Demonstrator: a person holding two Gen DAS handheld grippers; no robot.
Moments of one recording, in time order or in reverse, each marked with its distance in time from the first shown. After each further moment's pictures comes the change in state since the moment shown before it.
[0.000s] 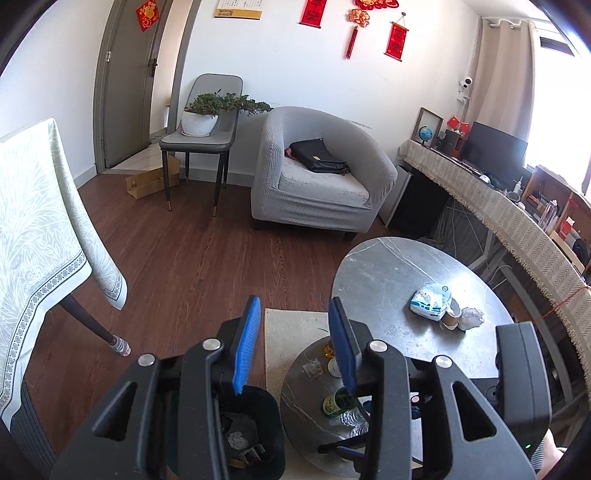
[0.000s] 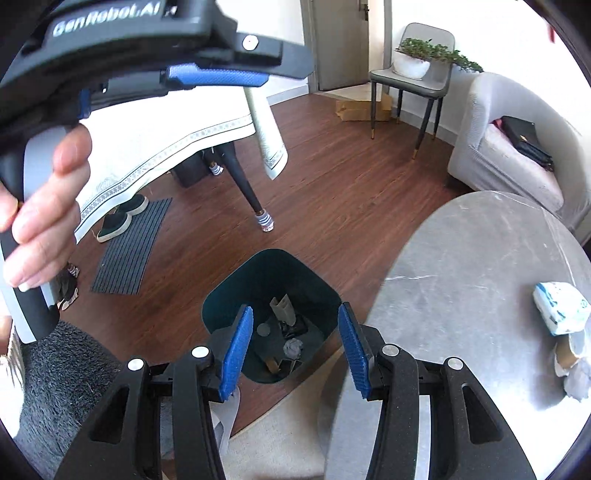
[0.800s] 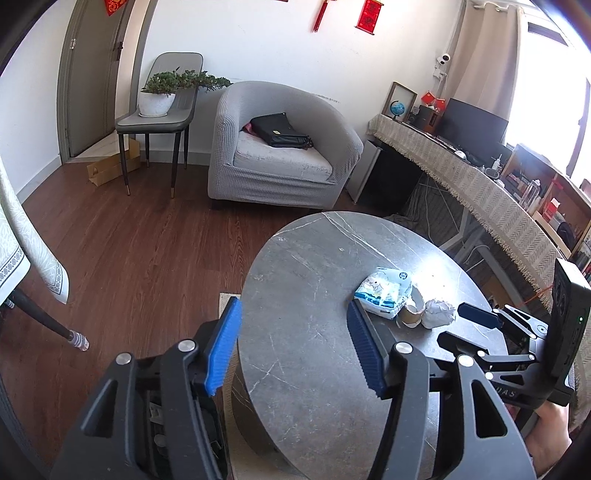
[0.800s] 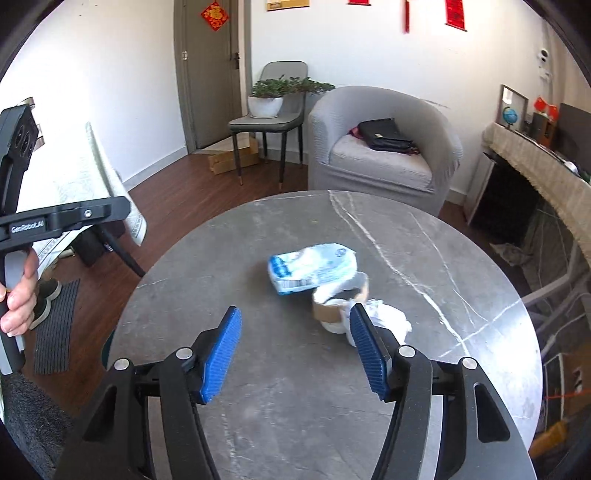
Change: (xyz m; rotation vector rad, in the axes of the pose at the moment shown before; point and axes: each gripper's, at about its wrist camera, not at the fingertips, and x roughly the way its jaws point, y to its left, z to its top) left arm 0.067 -0.082 -0.004 0.024 0.093 -0.107; right arm -0.094 -0.161 -0.072 0.285 -0.206 -0.359
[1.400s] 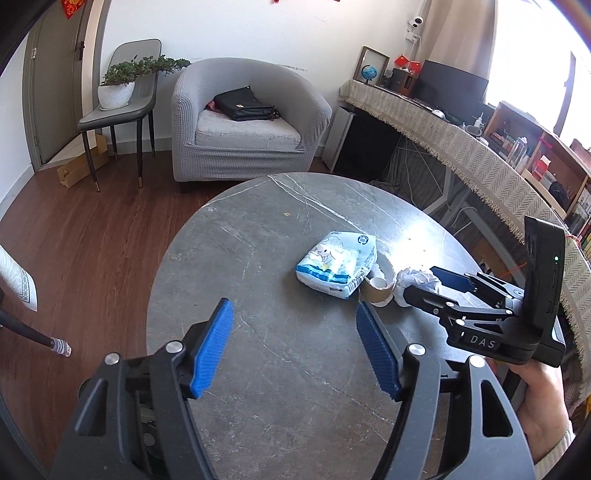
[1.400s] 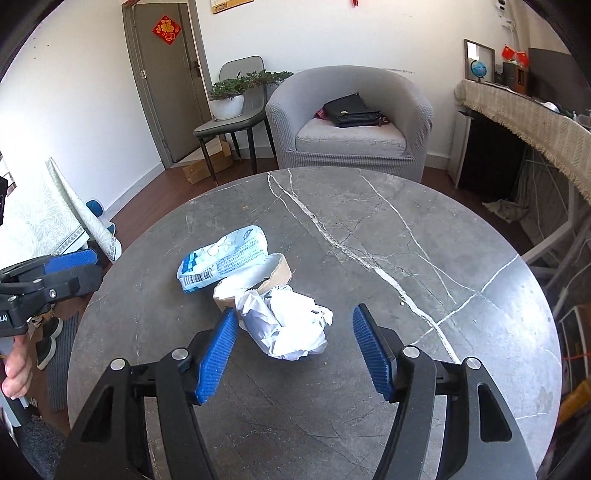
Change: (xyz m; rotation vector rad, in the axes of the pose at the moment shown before) left arm 0.055 -0.059 -0.018 0.094 0.102 -0.053; right arm 0.033 -0.066 -0.015 0.161 0.024 0.042
